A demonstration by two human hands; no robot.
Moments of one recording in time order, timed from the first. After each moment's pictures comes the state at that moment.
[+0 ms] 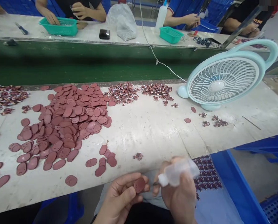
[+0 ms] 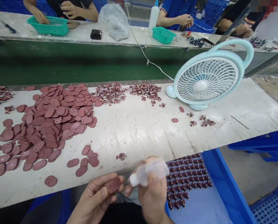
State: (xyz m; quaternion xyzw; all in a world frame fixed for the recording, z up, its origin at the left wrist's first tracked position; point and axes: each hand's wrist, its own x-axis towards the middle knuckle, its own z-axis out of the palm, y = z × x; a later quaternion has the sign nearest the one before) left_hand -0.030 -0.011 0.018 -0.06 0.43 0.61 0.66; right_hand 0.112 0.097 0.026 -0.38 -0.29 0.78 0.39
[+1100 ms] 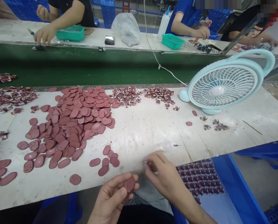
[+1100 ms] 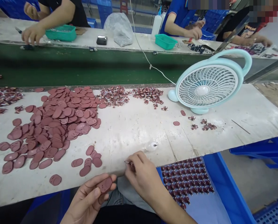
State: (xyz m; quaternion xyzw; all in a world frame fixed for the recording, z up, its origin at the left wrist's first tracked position) left_hand -0.044 -0.026 0.016 -0.08 0.49 0.63 0.60; right_hand 0.098 0.126 0.012 -0.34 -0.85 0.37 0.14
